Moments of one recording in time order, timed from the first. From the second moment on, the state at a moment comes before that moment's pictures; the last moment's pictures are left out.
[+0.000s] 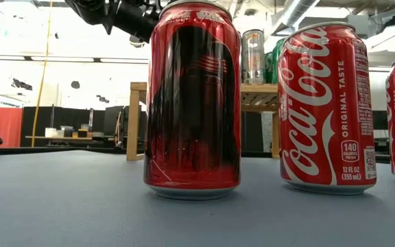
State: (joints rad) left arm 0.26 1.44 0.93 0.37 -0.23 0.19; right arm 0.03 1.69 2.26 -1.47 0.68 0.01
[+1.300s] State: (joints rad) left arm 0.29 1.36 0.93 0.28 -0.08 0.08; right arm -0.11 1.52 2.27 -1.51 0.58 0.08
